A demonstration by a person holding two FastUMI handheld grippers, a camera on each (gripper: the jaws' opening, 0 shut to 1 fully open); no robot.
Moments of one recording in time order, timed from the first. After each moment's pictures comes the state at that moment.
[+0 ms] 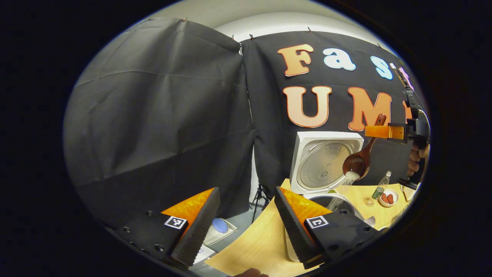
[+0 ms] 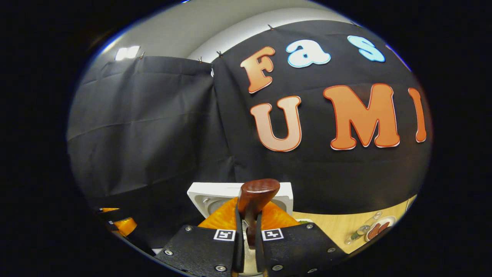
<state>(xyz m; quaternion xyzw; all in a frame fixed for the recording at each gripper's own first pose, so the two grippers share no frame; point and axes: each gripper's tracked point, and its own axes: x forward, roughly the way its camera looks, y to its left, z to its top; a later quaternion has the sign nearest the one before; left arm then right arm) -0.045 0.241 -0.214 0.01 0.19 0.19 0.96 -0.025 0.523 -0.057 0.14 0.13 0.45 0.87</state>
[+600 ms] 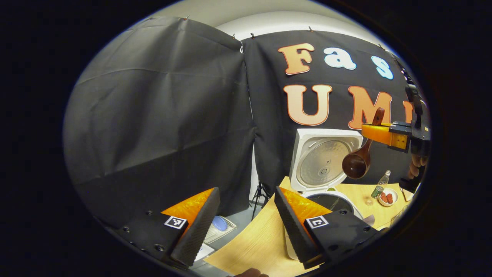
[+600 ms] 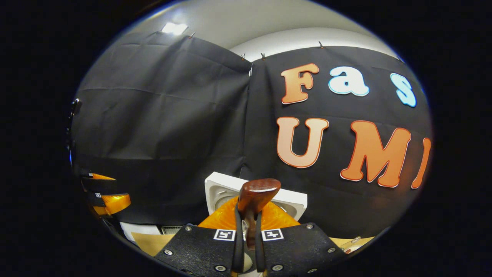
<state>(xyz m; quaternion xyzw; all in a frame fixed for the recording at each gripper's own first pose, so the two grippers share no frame) -0.054 0.239 -0.218 0.01 0.19 0.19 0.96 -0.063 0.533 -0.048 0.03 0.05 0.49 0.87</state>
